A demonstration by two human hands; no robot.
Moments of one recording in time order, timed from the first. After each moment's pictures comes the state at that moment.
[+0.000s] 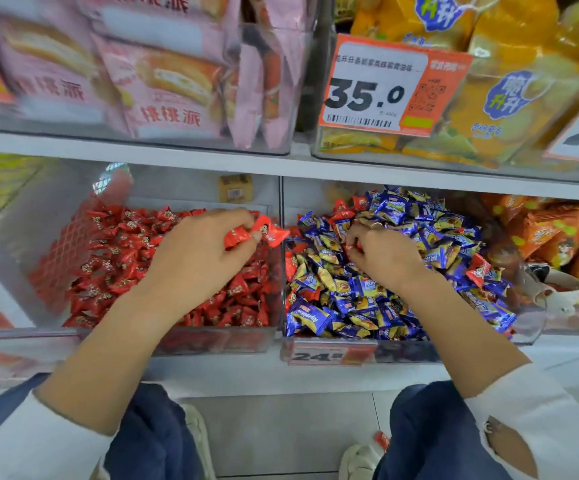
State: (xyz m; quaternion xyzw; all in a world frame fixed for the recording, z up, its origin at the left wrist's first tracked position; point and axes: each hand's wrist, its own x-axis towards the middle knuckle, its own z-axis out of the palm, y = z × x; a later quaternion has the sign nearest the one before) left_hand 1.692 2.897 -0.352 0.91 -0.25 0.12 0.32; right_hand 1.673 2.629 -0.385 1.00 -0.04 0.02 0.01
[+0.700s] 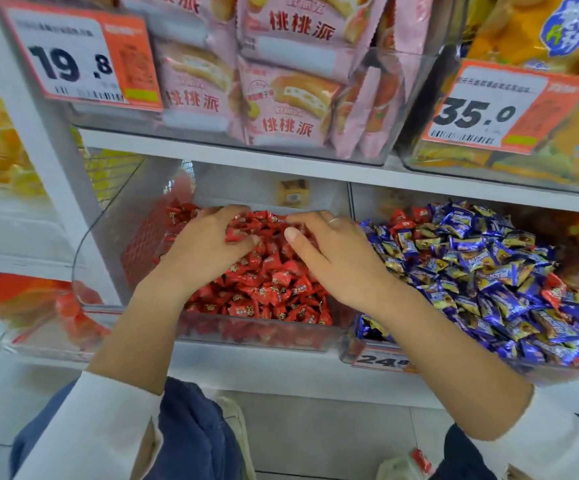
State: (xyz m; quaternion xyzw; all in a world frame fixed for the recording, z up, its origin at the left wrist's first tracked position) left_hand 1.724 2.983 -0.365 0.94 -0.14 0.01 0.31; right_hand 1.673 2.791 -0.348 0.97 0.12 0.08 -0.19
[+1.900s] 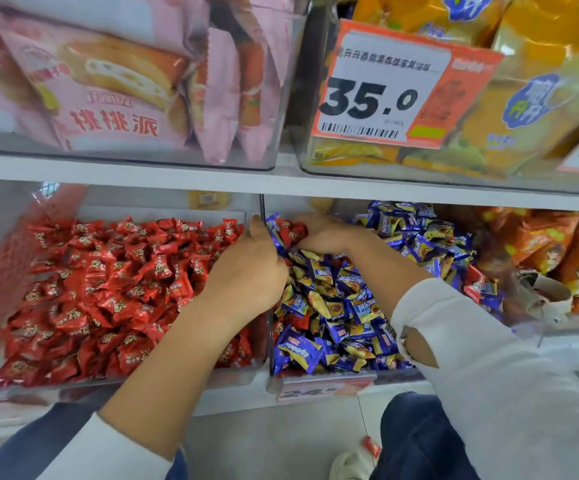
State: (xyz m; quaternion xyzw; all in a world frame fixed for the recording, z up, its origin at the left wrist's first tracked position) left_hand 1.718 2.818 -0.369 0.94 -0.19 -0.09 0.27; right_hand 1.777 2.642 -0.400 0.96 -0.03 -0.20 -0.17
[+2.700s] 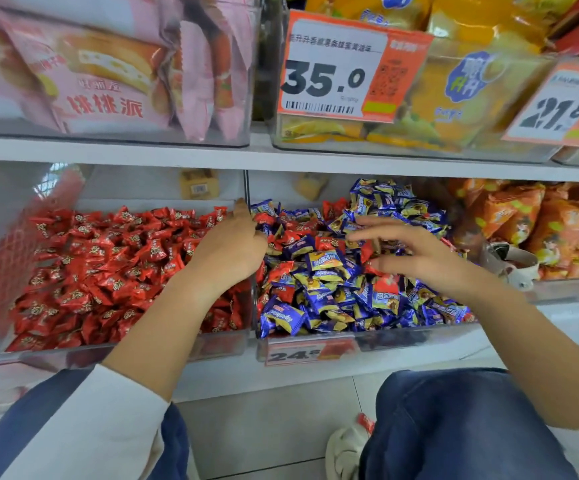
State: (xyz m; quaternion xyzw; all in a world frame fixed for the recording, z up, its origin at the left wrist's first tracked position) left_hand 1.720 2.821 -0.373 0.93 -0.19 -0.10 0.30; right_hand 1.609 2.587 -0.343 0.92 0.00 -0.05 -0.40
